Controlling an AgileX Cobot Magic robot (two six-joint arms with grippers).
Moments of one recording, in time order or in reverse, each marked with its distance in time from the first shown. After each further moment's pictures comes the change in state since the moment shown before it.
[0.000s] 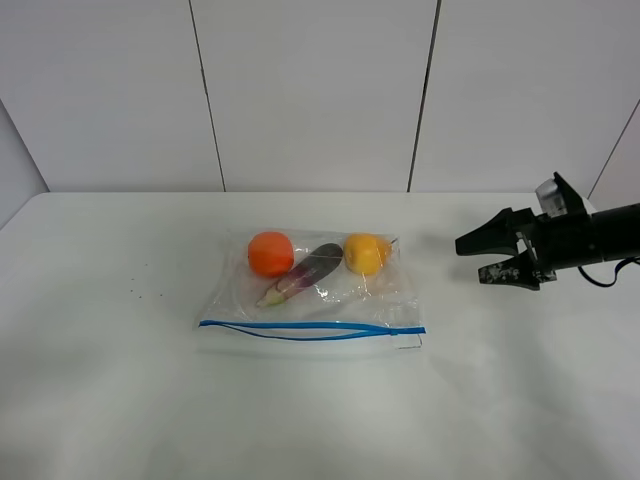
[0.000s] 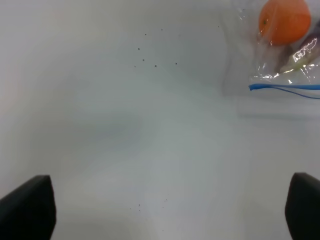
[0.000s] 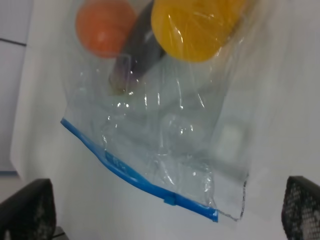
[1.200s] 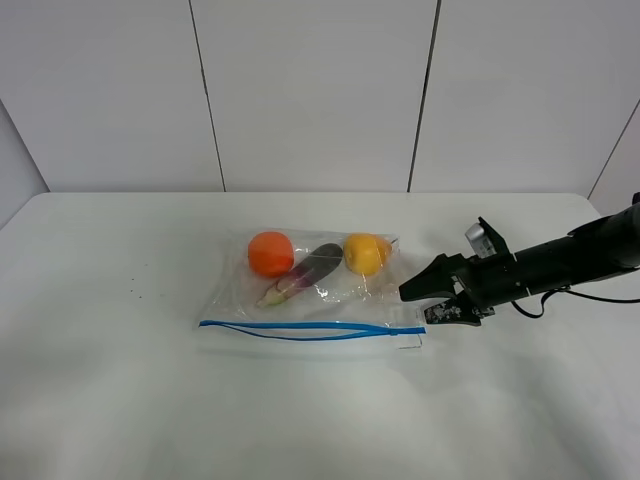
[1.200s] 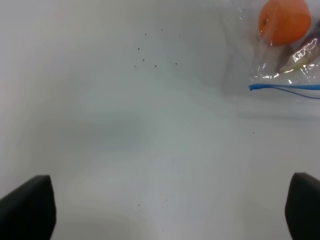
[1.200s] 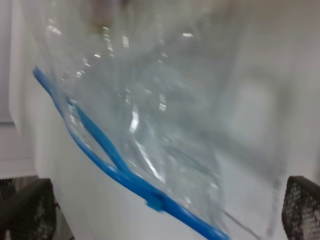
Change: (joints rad) left arm 0.000 0.000 0.000 0.000 0.000 0.000; right arm 0.200 0.162 -0.002 0.070 -0.068 -0.062
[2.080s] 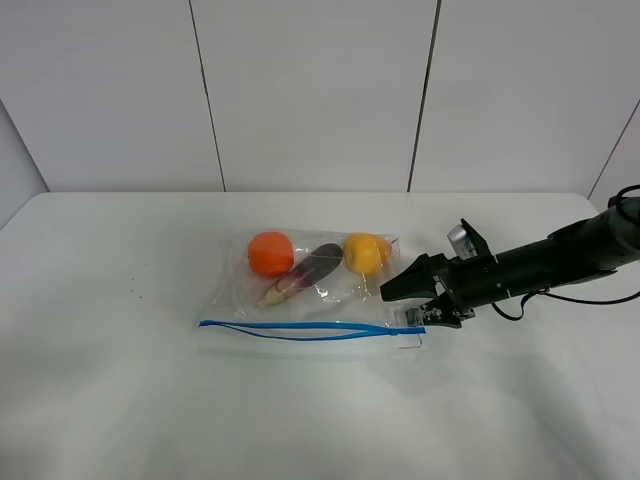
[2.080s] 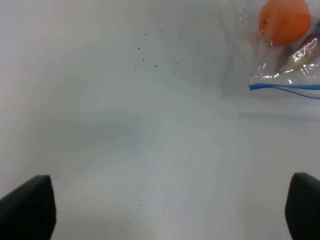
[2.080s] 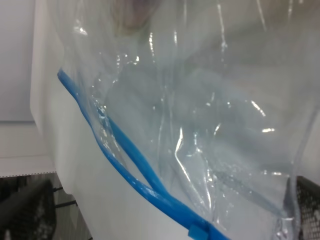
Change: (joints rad) left arm 0.000 0.000 0.000 0.000 0.000 0.000; right arm 0.056 0.018 0.000 0.057 0.018 -0.003
